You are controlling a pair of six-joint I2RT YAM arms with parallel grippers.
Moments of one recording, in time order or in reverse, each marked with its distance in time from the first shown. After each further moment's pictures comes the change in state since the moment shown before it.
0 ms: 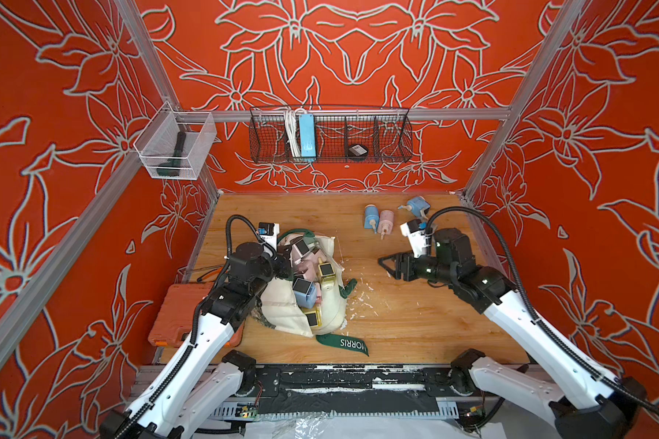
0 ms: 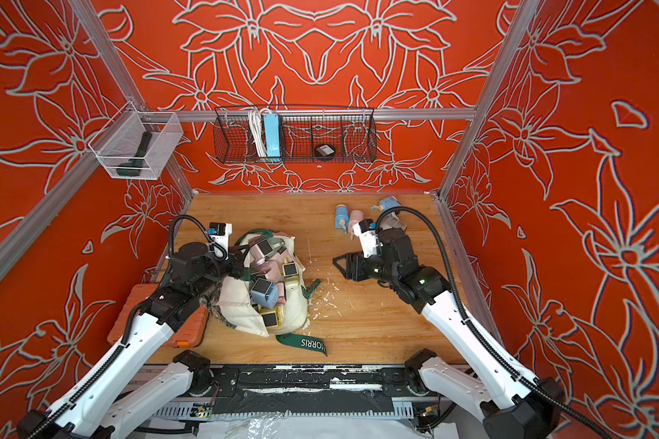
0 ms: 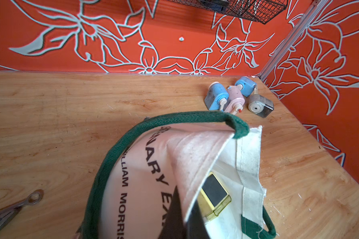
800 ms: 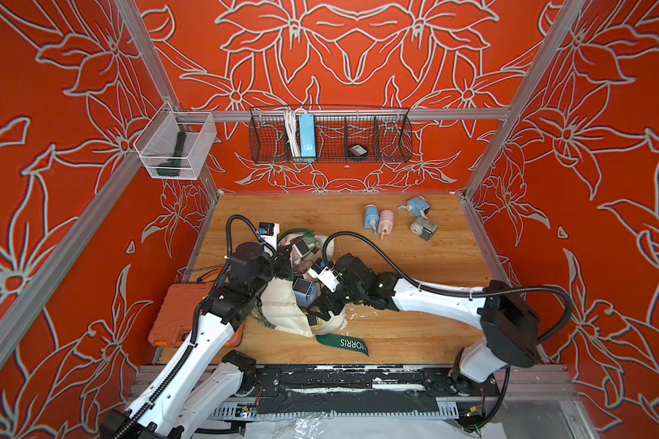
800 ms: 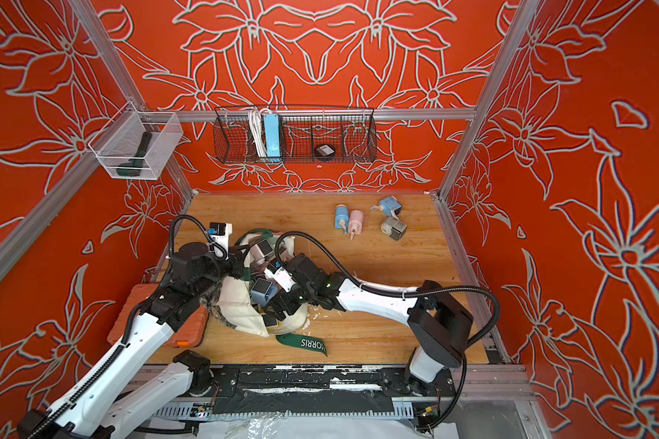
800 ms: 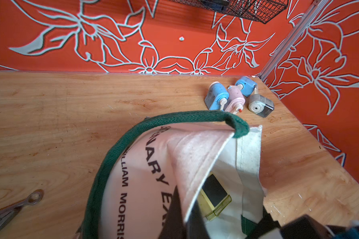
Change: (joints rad) left arm 0.000 0.002 0.000 0.000 -0.003 0.000; right arm 0.436 0.678 0.166 0.351 0.081 -0.193
